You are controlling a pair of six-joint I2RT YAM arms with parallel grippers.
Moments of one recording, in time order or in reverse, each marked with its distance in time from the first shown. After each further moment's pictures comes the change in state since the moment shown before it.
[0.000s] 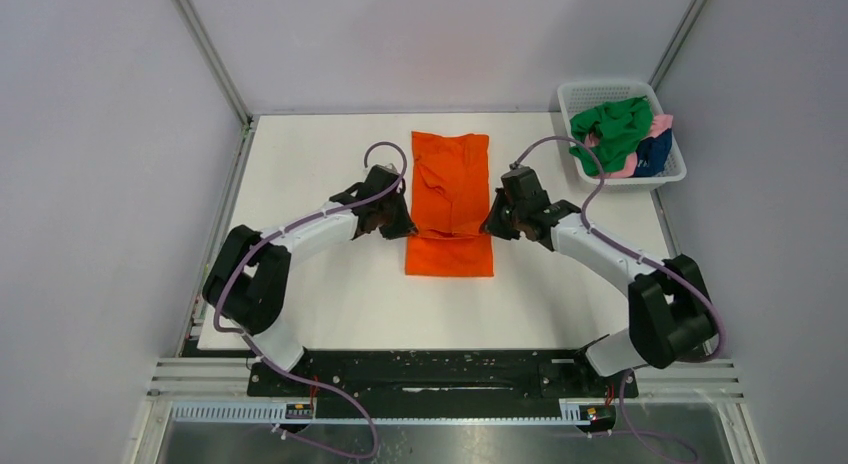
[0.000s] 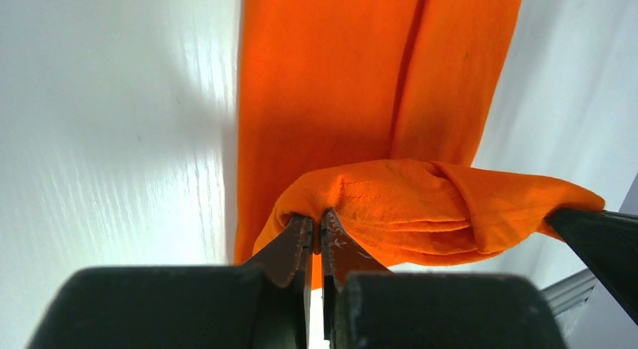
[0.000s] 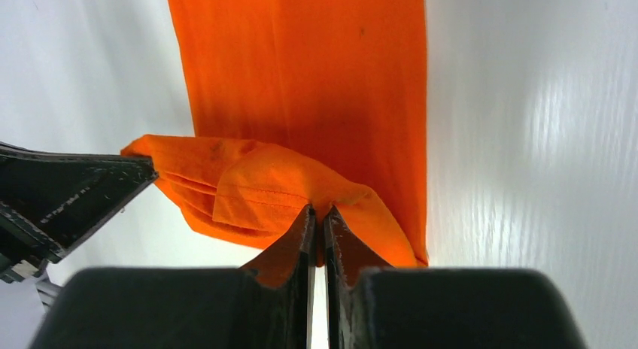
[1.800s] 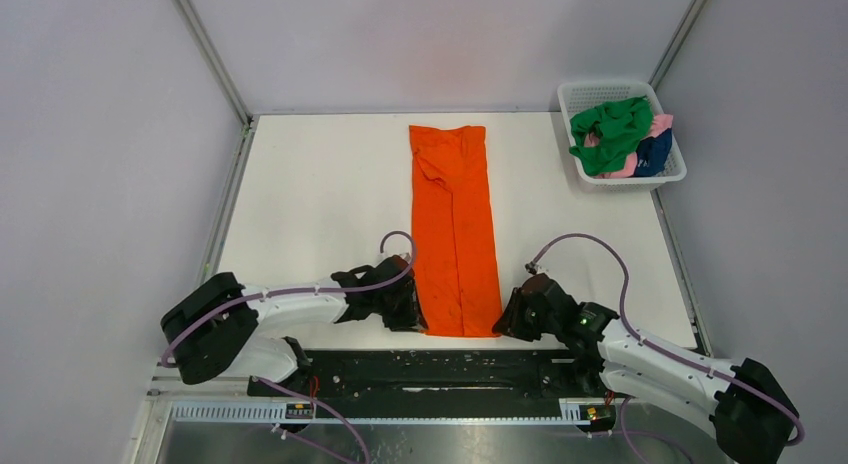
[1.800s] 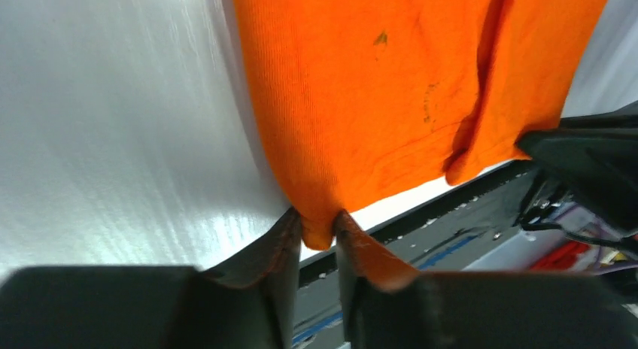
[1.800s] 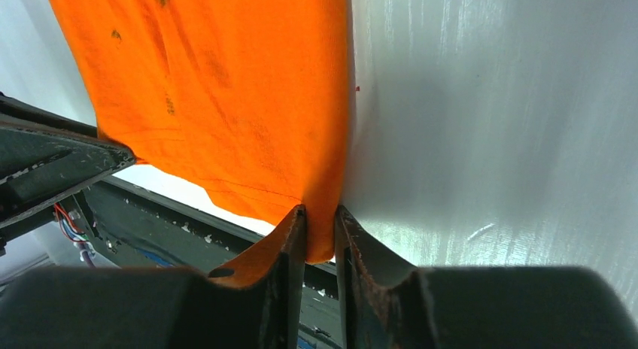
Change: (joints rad) left arm -0.403 -0.297 -0.503 0.087 0.068 -0.273; right arm 0.308 -0.653 -0.689 -0.030 -0.040 0.269
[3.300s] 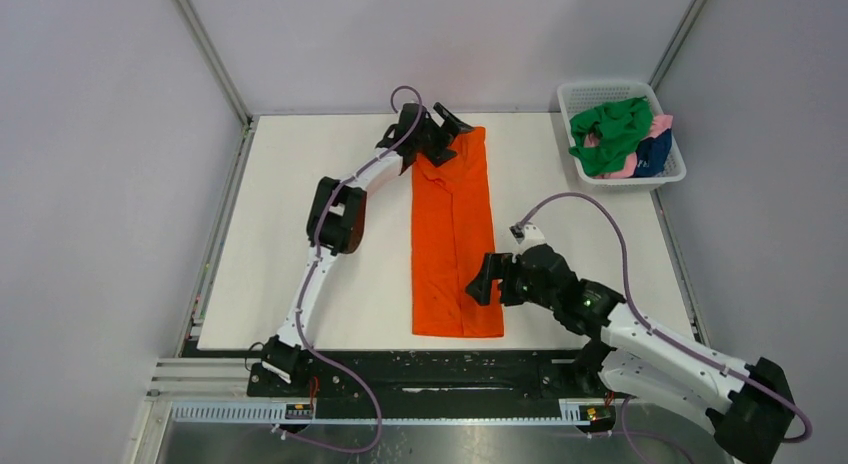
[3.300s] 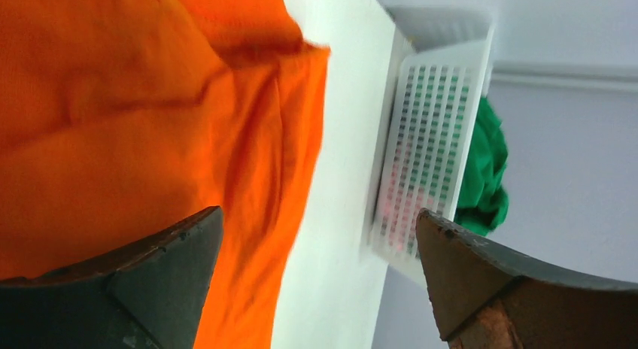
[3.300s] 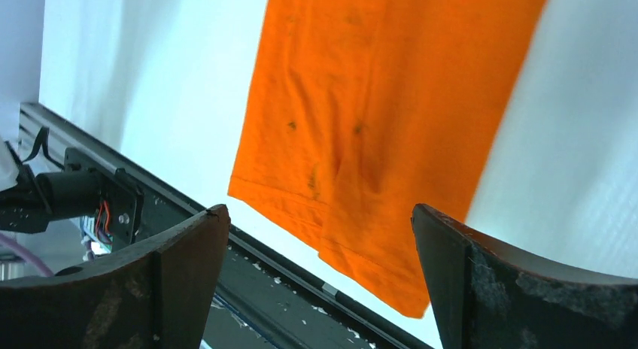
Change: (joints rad) left arm 0.539 1.375 1.778 0.203 0.163 -0.170; right arm 0.000 0.084 0.287 0.072 0.039 -0.325
